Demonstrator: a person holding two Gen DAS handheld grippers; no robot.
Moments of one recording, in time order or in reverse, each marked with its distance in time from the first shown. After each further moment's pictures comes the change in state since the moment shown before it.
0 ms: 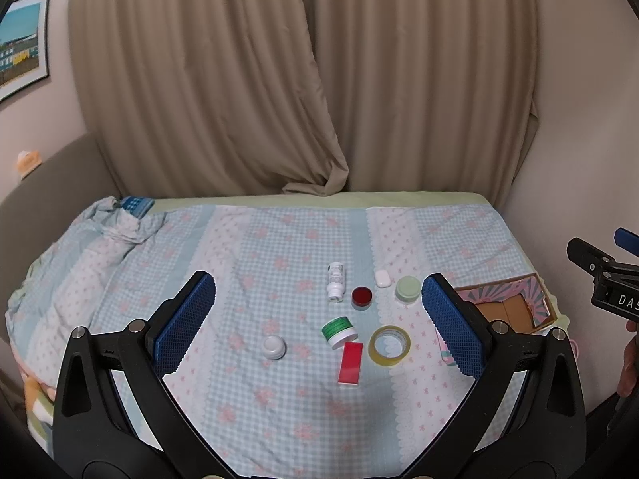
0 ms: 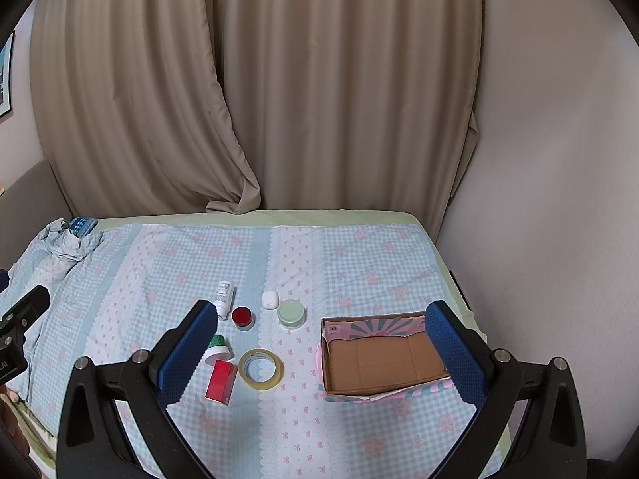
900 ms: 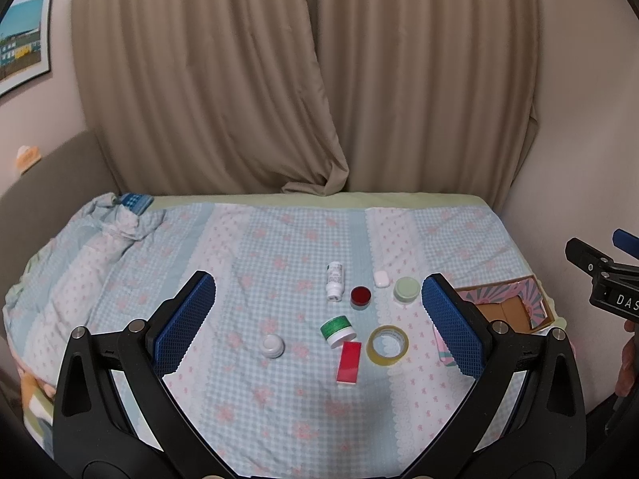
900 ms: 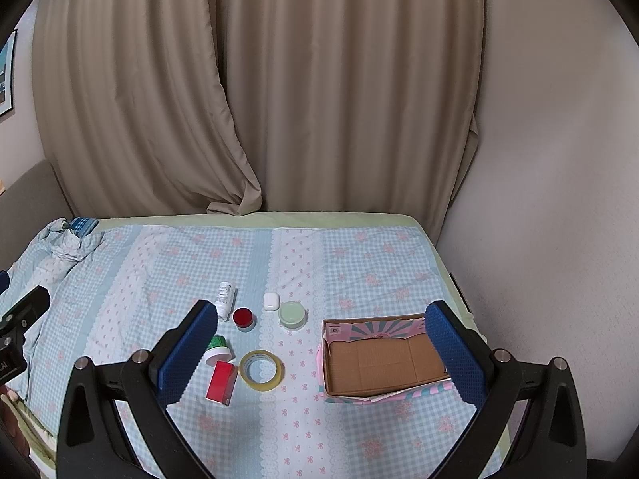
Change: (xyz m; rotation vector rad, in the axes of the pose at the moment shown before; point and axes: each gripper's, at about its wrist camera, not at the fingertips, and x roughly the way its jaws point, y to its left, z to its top) left arm 0.002 -0.001 0.002 -0.011 0.010 -0.007; right arm 0.002 -0.003 0.002 0.001 0.003 0.006
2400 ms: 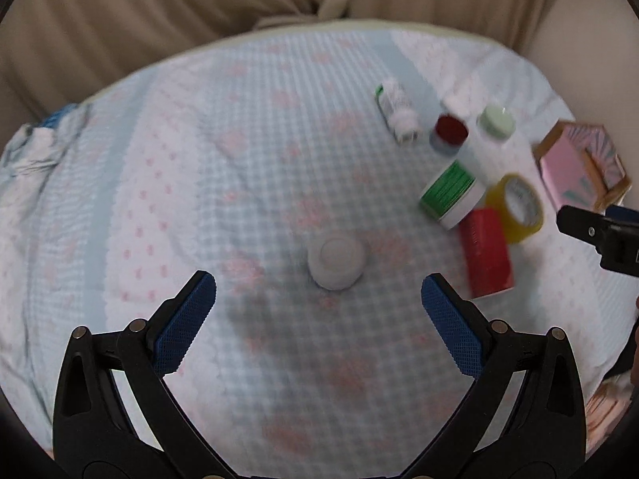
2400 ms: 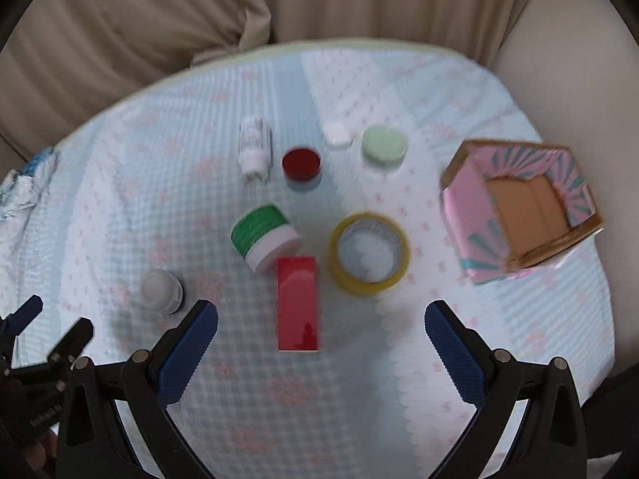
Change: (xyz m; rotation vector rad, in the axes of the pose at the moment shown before) left arm 0.332 0.157 -0.182 0.180 0.443 -0.172; right arm 0.266 0.199 -0.161 0.152 0.499 -0.045
